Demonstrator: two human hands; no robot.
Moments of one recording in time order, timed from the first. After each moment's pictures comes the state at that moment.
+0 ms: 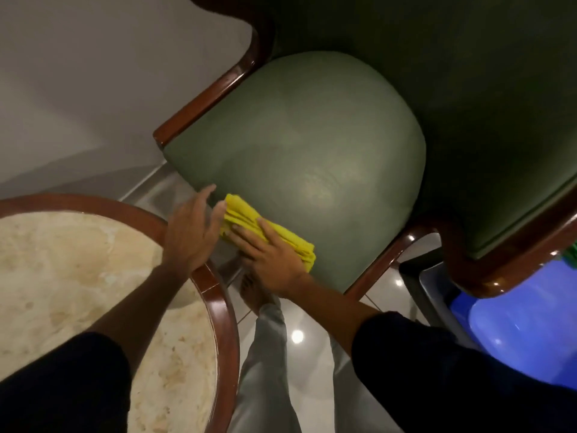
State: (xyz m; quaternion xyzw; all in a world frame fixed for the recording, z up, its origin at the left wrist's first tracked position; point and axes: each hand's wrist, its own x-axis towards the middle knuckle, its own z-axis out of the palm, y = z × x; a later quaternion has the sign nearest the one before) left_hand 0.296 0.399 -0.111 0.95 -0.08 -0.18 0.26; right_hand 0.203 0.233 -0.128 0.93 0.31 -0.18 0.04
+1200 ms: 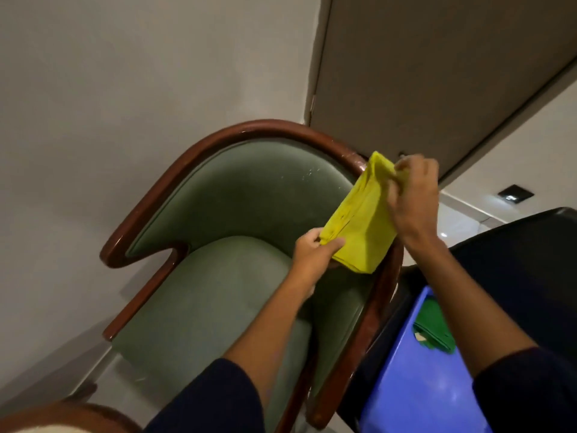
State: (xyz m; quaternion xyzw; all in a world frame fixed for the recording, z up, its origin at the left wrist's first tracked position) left_hand 0.354 -0.043 0.135 0.66 -0.02 -0.41 0.63; right_hand 0.313 -0.203 0.221 0.88 -0.35 0.24 -0.20
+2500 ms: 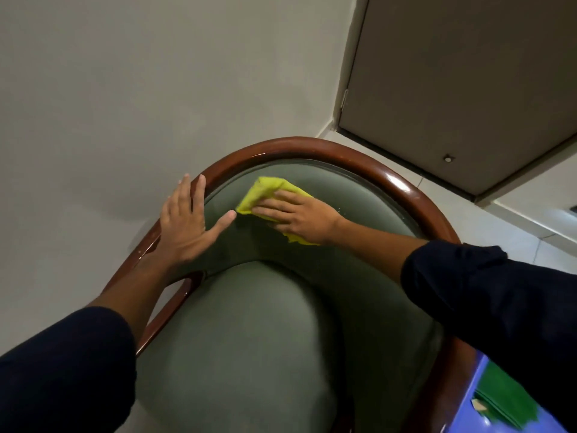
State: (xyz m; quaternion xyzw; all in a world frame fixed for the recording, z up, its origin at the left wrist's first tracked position) left_hand 0.616 0.101 0.079 0.96 -0.24 -0.06 0.09; right_hand 0.531 -0.166 0.072 0.91 0.33 -0.01 0.25
